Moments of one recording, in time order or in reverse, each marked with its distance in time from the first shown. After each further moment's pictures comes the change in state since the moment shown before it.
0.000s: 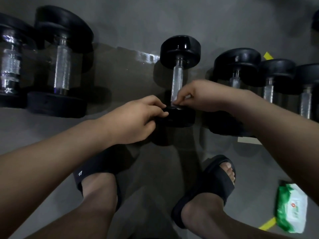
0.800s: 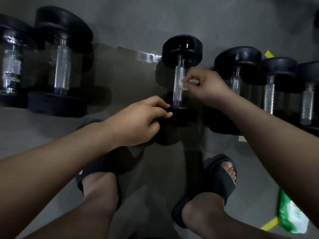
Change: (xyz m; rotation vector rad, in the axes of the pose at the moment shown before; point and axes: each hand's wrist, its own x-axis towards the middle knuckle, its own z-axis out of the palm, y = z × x) left_hand 0.002 0.008 0.009 -0.006 -0.005 -0.011; right_hand 0.003 0.018 0.015 0.303 0.499 0.145
